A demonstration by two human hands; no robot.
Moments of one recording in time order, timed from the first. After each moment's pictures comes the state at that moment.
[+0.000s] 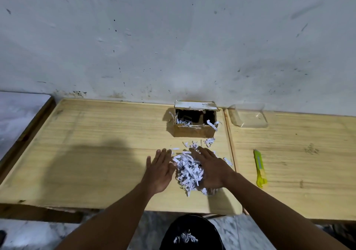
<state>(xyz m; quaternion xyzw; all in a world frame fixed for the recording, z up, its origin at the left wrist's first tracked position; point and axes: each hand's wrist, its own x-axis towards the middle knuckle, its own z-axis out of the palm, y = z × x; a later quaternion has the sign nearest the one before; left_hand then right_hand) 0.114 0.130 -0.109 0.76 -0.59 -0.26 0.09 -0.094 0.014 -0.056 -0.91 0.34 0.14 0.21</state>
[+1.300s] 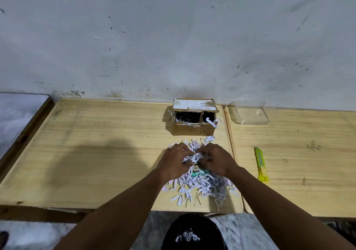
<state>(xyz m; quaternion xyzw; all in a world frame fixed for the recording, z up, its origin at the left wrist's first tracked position) 0.085 0.082 -0.077 0.68 -0.68 -0.21 0.19 -0.100 -0.010 -0.062 -0.86 0.42 -0.02 0.30</state>
